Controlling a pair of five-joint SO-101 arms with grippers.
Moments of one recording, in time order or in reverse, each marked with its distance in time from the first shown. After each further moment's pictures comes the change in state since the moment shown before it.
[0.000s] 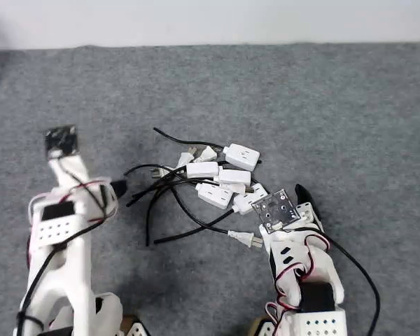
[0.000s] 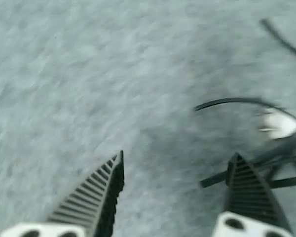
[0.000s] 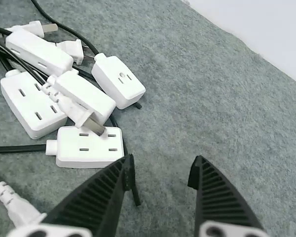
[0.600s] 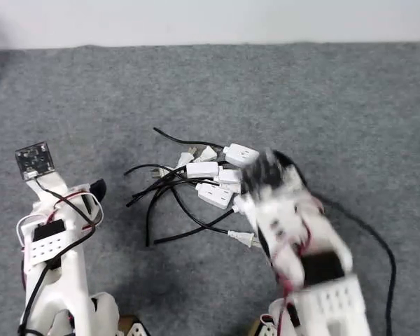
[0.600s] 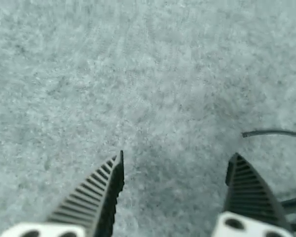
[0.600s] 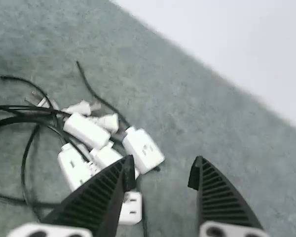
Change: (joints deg) left arm -7.6 -3.4 8.8 -12.8 2.5; right arm -11.6 44.1 -43.3 3.2 -5.2
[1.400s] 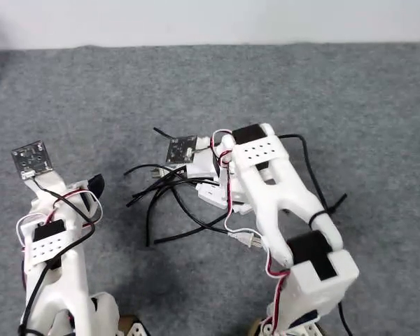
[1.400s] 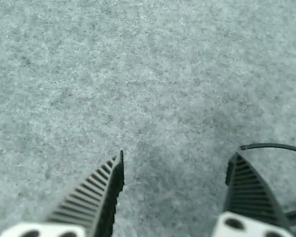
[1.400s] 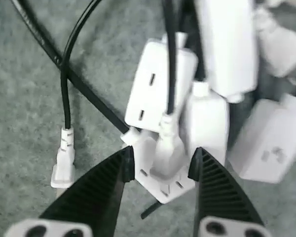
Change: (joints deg) left arm -0.2 0.0 0.1 -2.5 1.0; right arm -3.5 70.6 -43.7 25.1 38.6
